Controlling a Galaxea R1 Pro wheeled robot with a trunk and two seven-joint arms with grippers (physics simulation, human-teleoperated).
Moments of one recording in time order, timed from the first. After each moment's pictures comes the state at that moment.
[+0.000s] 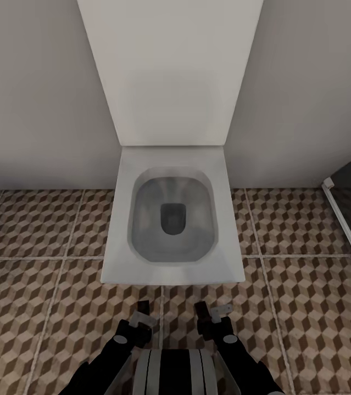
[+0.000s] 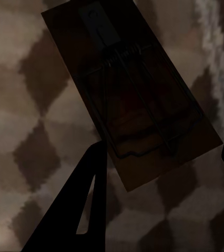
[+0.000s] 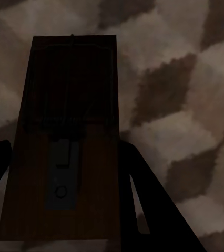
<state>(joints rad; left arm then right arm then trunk) -0.41 -0.03 -0.42 -0.80 0.06 0.36 0.17 -0.45 0.13 0.16 -0.65 0.11 0.16 -0.11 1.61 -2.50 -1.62</state>
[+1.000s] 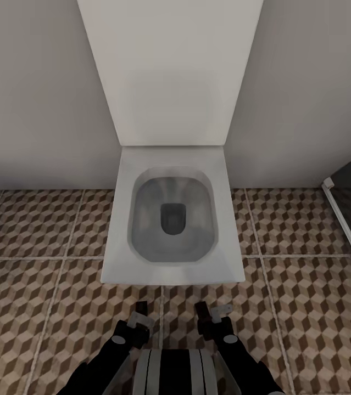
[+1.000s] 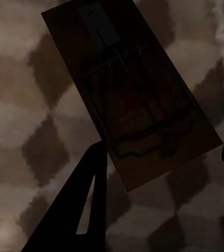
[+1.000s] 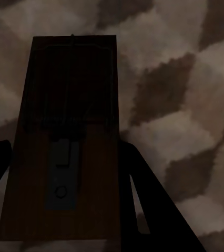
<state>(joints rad) -0.41 -0.02 -0.42 -0.79 0.06 0.36 0.17 -0.45 0.13 0.16 -0.65 0.11 0.16 -0.11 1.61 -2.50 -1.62</state>
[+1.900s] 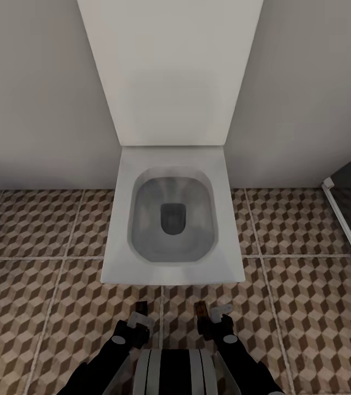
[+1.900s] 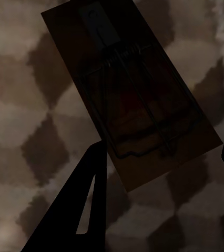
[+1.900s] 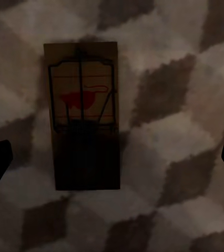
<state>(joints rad) -0.41 -0.02 -0.42 -0.79 0.06 0.36 0.17 -0.45 0.13 0.16 -0.65 0.11 0.16 -0.11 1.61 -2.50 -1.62</state>
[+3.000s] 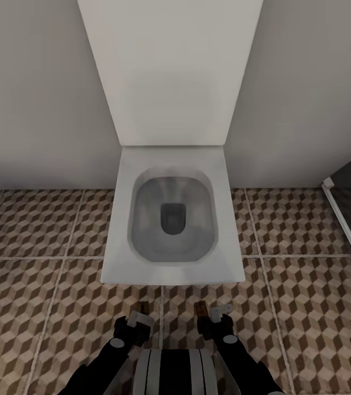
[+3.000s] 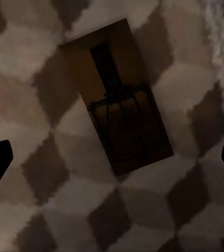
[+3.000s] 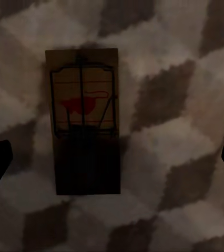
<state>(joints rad) -0.41 -0.02 -0.42 -0.76 0.06 0.26 0.17 -0.45 0.13 0.16 -0.65 0.11 0.14 -0.11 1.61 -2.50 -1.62</state>
